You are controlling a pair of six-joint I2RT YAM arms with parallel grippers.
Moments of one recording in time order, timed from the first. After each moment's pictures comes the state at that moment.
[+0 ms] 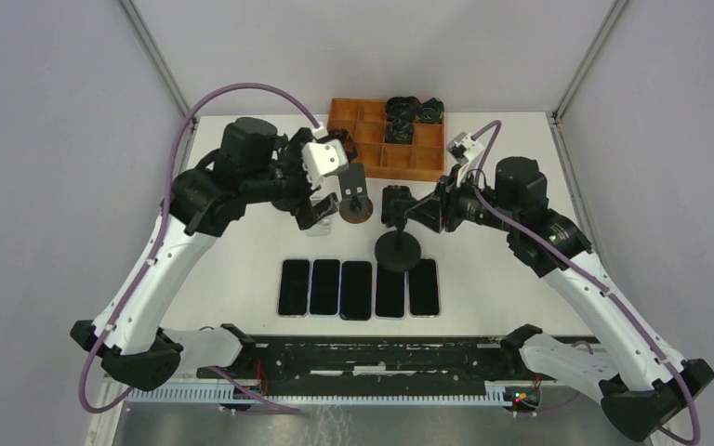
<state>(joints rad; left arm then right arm) -0.63 1.26 1.66 -1.02 0.35 0.59 0.55 0.99 1.08 -0.39 -0.52 0.27</state>
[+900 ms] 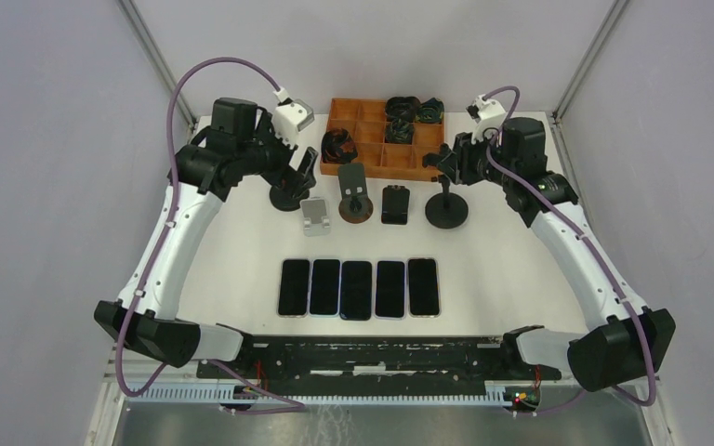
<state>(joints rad) -0.32 1.37 1.63 -0.95 0.33 0.33 0.26 1.25 1.23 -0.41 -0.32 0.06</state>
